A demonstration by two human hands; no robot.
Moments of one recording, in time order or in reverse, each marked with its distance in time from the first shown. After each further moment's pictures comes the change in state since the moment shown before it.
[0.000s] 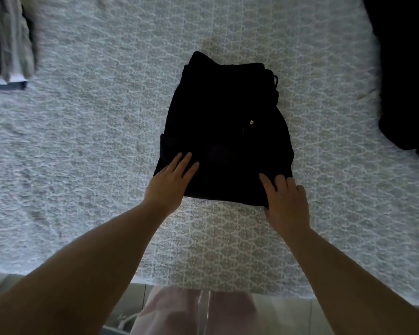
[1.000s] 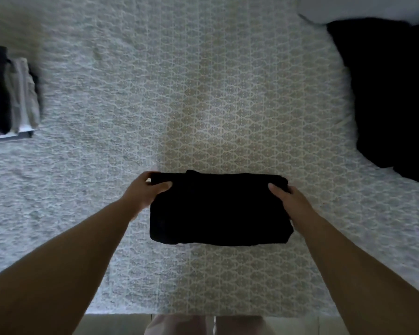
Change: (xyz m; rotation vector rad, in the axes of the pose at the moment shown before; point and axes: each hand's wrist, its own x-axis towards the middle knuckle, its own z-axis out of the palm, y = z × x) left_hand 0.026 -0.063 -0.064 -1.454 -0.087 -0.665; right_hand 0.047 0.048 -0.042 1.630 -0.379 0.816
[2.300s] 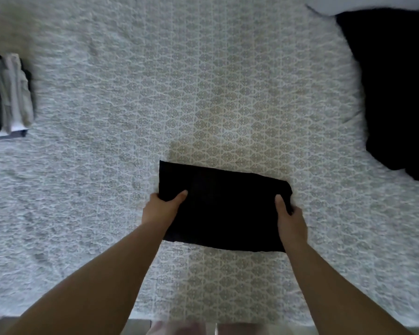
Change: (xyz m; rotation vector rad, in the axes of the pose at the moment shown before) left_hand -0.005 -0.028 0.060 0.281 0.249 -0.191; right_hand -0.005 0.038 0.023 -0.180 0.334 0.037
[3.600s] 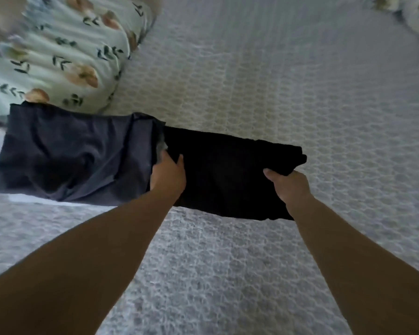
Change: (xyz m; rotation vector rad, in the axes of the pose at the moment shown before) left_hand 0.196 0.076 -0.310 -0.035 0.449 0.354; right_hand -0.075 -0.337 0.266 -0.047 -0.157 -0.399
